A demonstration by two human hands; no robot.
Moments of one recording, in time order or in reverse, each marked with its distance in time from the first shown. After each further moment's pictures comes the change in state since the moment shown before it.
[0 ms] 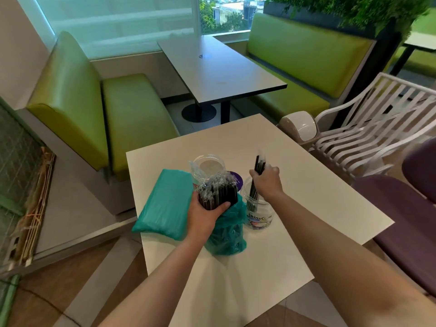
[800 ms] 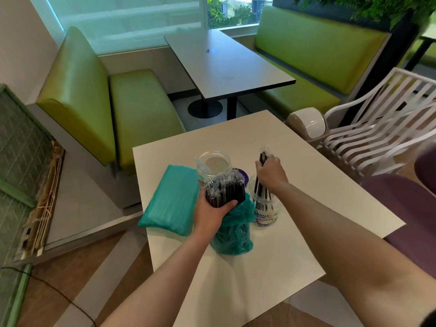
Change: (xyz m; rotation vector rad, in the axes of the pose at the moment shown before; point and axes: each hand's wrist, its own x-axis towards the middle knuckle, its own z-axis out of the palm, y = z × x) left_hand -0.001 -0.001 0.002 0.007 -0.022 -0.017; right_hand 0.017 -0.011 0.001 -0.166 -0.031 -0.071
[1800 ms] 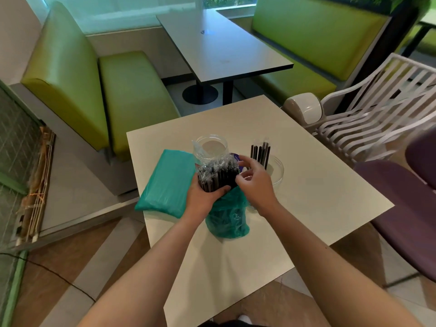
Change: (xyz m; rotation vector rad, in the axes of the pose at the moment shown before) left_hand 0.000 -0.010 -0.014 -0.072 -0.062 0.012; right_hand -0.101 0.003 0.023 0.498 -0.006 -0.256
